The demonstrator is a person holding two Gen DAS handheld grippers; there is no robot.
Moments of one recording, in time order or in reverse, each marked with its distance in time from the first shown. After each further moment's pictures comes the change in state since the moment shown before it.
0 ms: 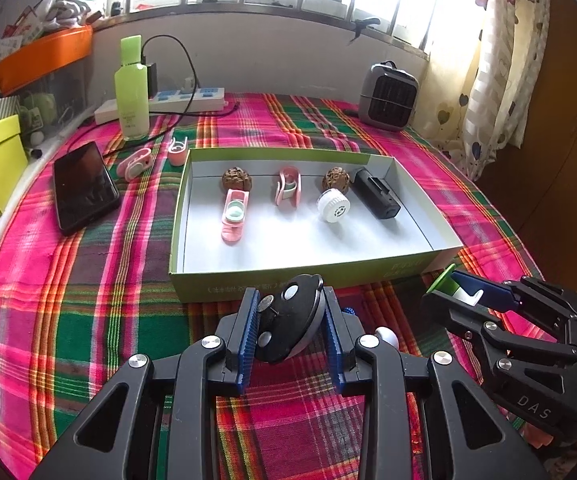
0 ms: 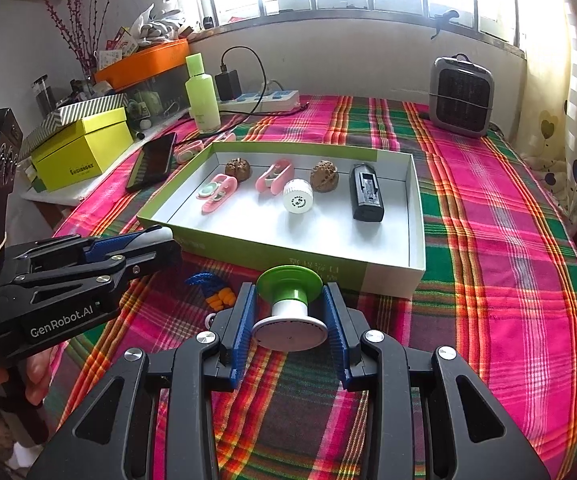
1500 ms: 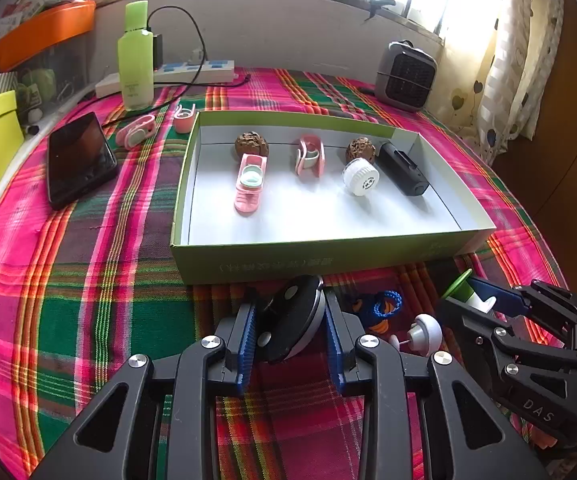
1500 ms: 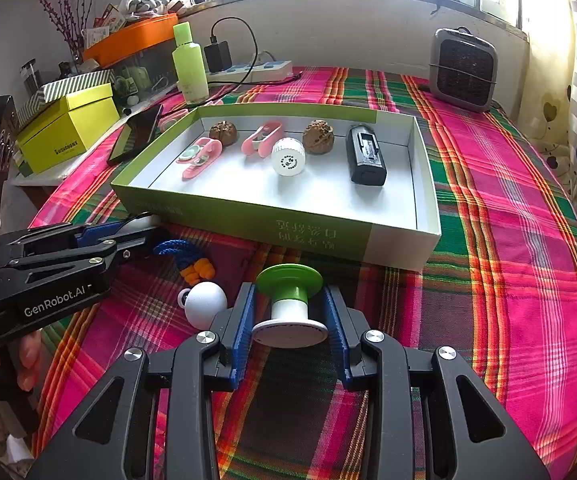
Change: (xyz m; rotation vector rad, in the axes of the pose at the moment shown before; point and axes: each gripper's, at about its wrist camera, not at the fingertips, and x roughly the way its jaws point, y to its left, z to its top) left arm 0.028 0.013 -0.010 -0.016 0.061 0.021; right arm 0.028 -0.005 -0.014 0.003 0.079 -0.026
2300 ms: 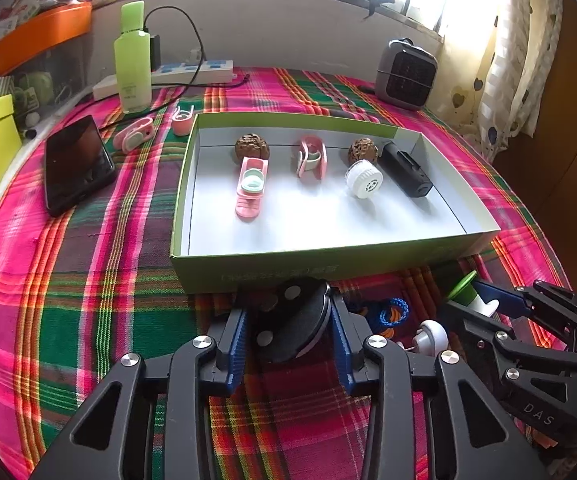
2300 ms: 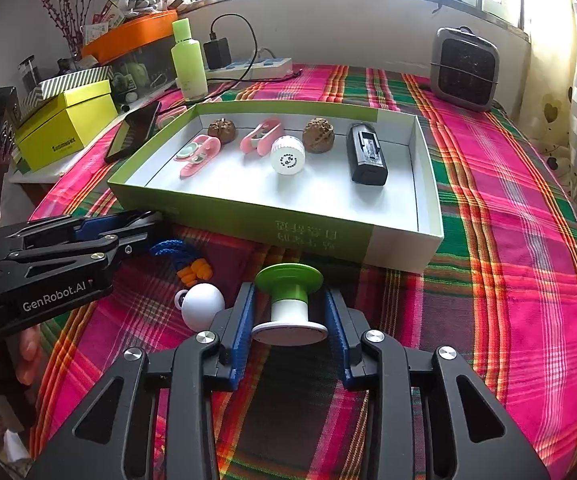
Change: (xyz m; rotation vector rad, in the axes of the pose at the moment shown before) left arm 0.003 0.000 0.002 0.005 0.004 -0.001; right arm 0.002 0.001 0.000 -0.005 0.007 -0.007
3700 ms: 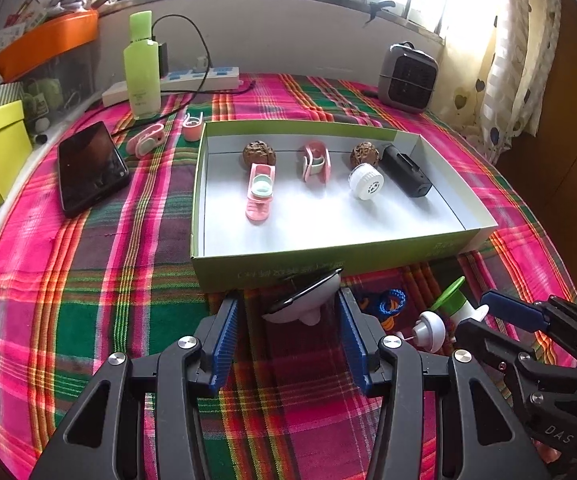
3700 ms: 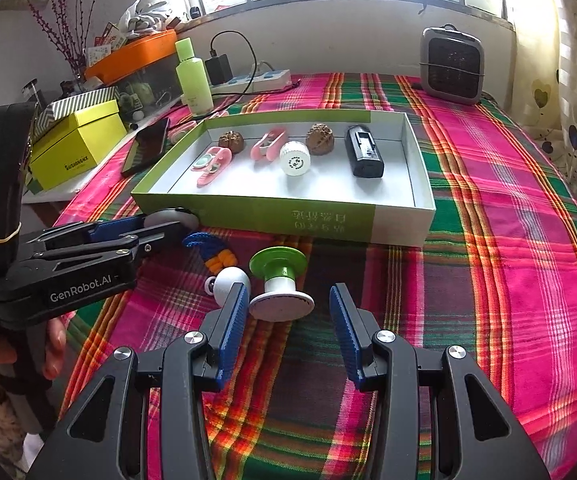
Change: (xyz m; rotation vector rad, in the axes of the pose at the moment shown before) left arm -0.011 0.000 -0.004 0.008 -0.017 0.026; right arm -0.021 0.003 -0.012 0.065 -0.042 0.026
